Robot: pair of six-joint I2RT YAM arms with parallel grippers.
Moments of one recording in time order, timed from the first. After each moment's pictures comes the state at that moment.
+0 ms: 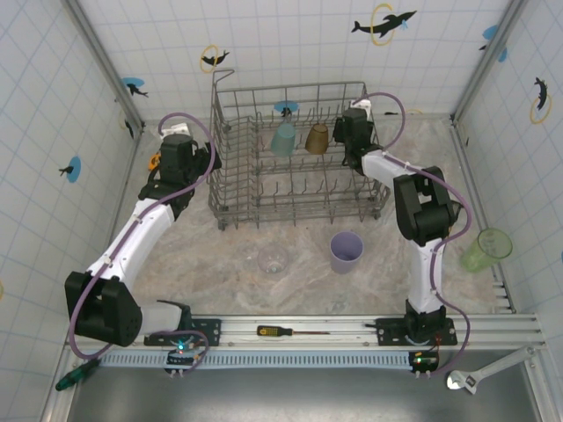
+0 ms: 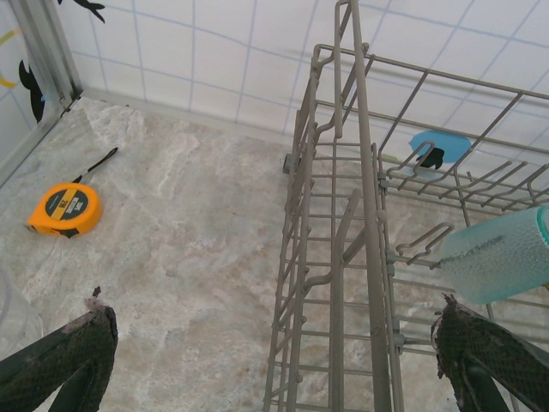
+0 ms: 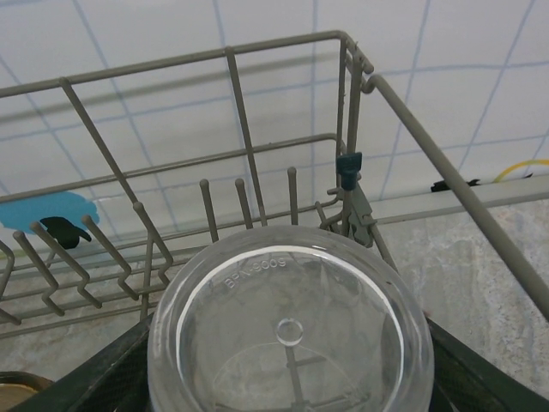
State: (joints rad) left arm -0.25 1.30 1.05 -0.25 -0.22 -0.31; right arm 0.35 2.13 1.53 0.18 0.37 0.26
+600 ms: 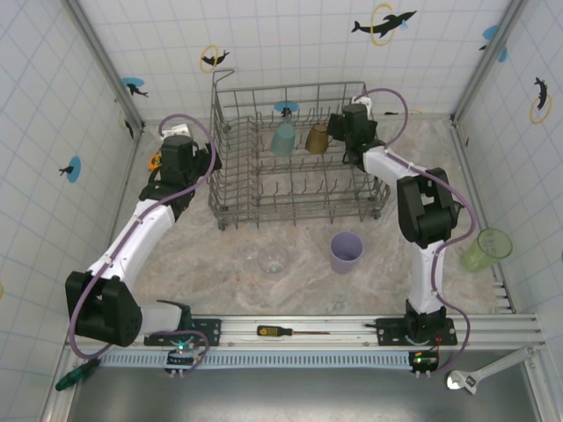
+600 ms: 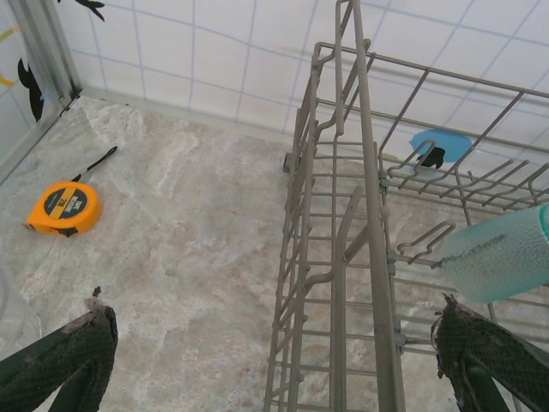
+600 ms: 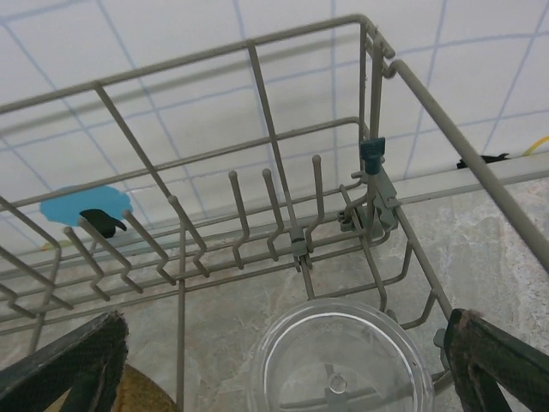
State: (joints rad) left arm -0.25 1.30 1.04 -0.23 -0.22 -0.31; right arm 0.35 2.09 1.57 0.08 0.31 0.33
